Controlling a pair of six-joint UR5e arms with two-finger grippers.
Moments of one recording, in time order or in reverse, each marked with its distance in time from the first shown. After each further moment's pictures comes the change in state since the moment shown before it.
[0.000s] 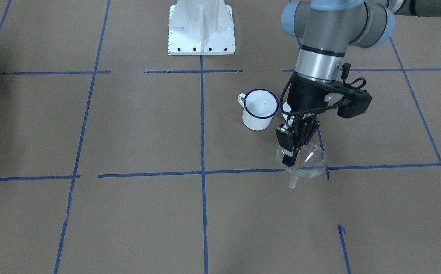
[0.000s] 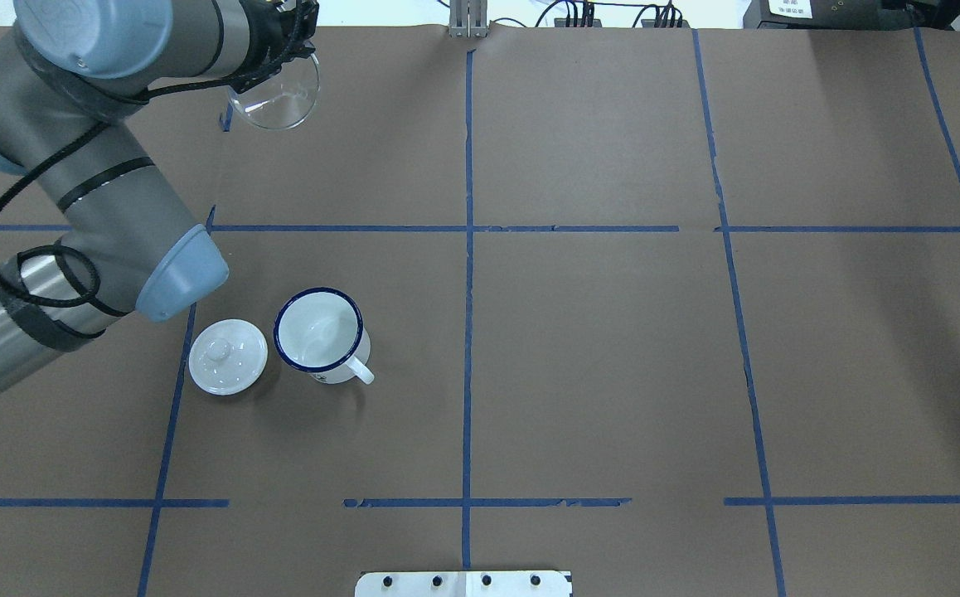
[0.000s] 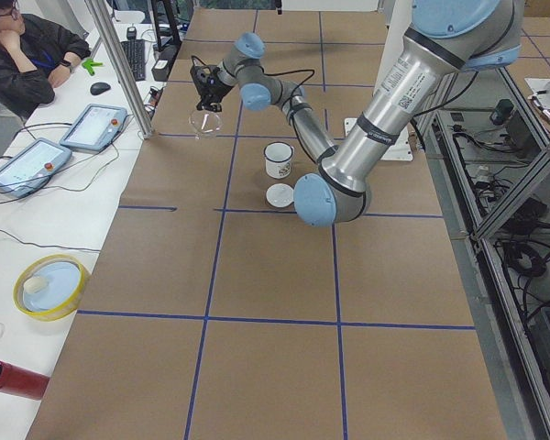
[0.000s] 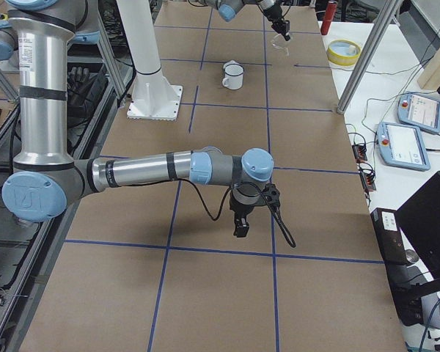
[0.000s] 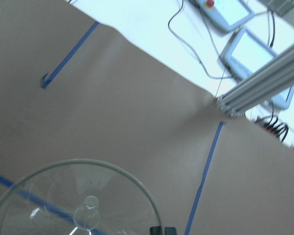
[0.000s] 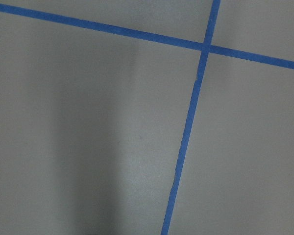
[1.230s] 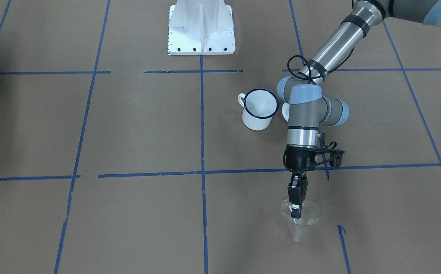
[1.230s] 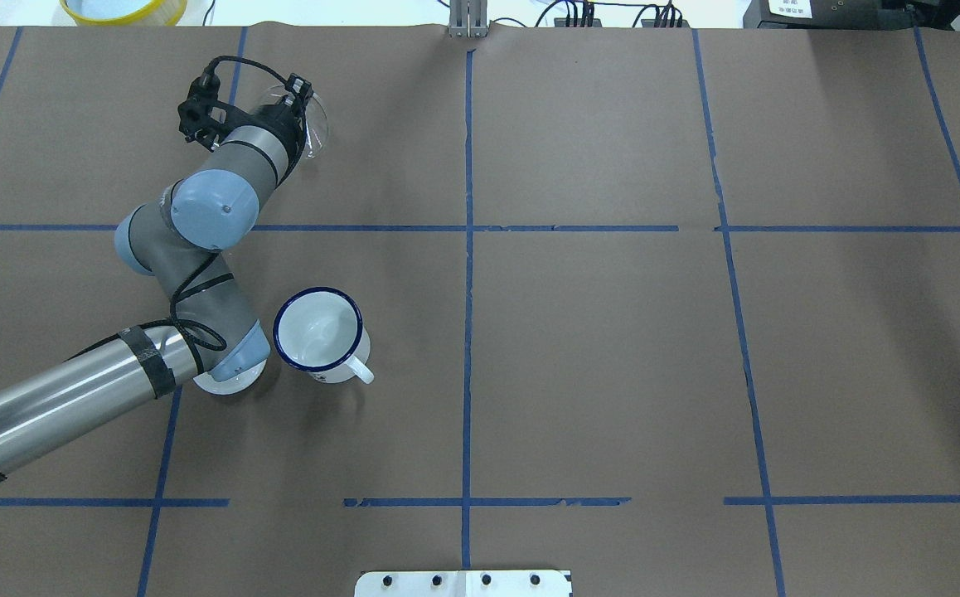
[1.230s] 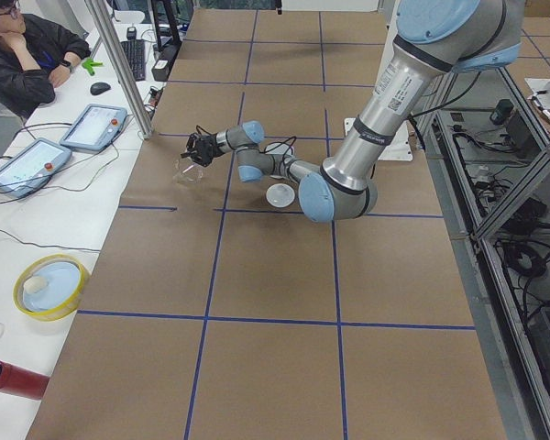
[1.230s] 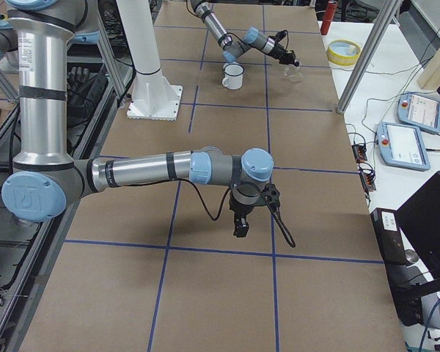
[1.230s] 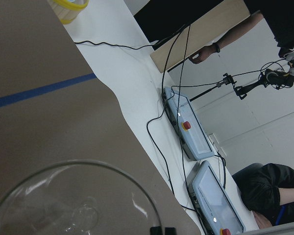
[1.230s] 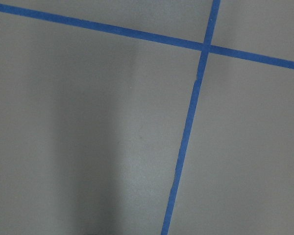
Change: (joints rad) left arm 0.163 -0.010 0.546 -0.638 0.469 -0.239; right arm 0.000 0.000 0.000 0.000 0.000 0.000
